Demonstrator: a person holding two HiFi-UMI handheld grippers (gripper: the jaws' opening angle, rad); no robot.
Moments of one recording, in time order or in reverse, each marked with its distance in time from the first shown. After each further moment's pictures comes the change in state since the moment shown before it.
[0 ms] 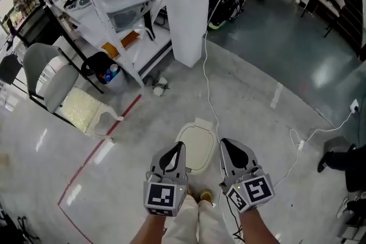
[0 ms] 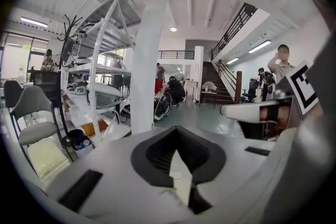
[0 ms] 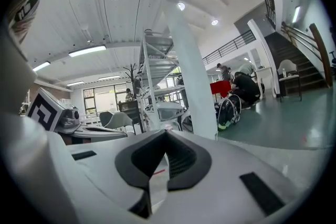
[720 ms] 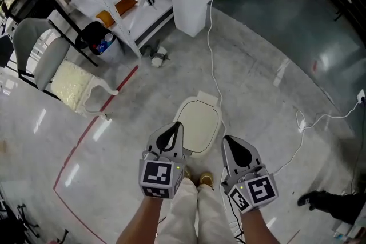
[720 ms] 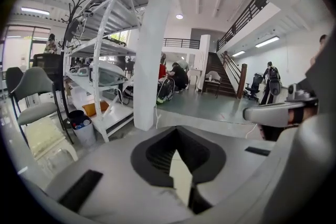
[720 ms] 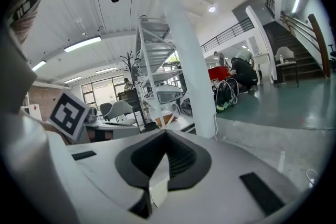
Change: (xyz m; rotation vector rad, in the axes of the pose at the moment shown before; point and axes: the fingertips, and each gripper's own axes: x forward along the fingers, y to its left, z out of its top) left arm 0.039 0.027 -0.110 -0.046 0.109 0.013; right arm -0.003 -0.001 -0.114 0.047 0.122 -0.001
